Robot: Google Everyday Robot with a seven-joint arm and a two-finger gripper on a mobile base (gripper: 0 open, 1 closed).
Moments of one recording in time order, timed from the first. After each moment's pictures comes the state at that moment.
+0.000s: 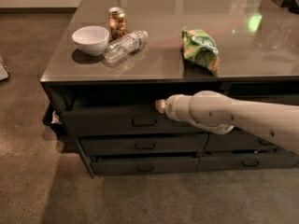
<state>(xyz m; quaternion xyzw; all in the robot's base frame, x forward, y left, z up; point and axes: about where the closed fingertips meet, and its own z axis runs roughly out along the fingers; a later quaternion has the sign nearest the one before) 0.655 -0.051 0.688 -0.10 0.88 0.21 0.41</state>
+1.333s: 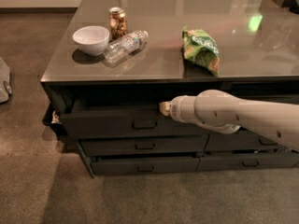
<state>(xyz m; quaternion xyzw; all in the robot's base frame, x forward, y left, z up) 0.644 -0.065 0.687 -0.12 0.89 0.20 0.40</state>
